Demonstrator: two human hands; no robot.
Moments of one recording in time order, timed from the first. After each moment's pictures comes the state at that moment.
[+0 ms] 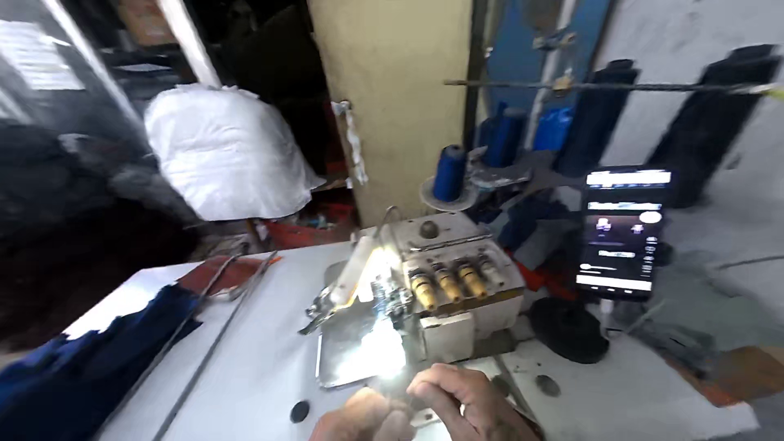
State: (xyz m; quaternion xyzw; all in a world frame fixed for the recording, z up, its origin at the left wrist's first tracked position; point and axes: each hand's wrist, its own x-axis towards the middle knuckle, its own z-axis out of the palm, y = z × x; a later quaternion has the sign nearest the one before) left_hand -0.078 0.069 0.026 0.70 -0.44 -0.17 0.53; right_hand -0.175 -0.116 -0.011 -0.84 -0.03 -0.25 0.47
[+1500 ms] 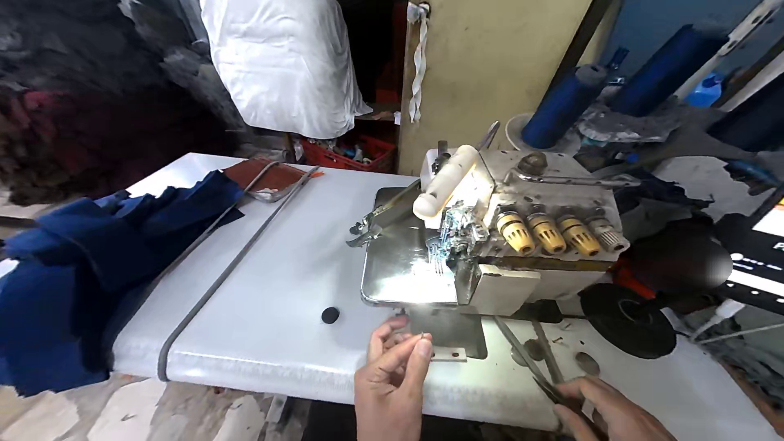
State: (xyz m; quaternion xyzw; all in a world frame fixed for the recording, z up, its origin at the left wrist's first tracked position) left_hand -0.113 0.035 -0.068 0.62 -0.14 -0.01 0.77; right_hand -0.264 -0.157 -0.012 -0.93 0.24 0.00 0.27
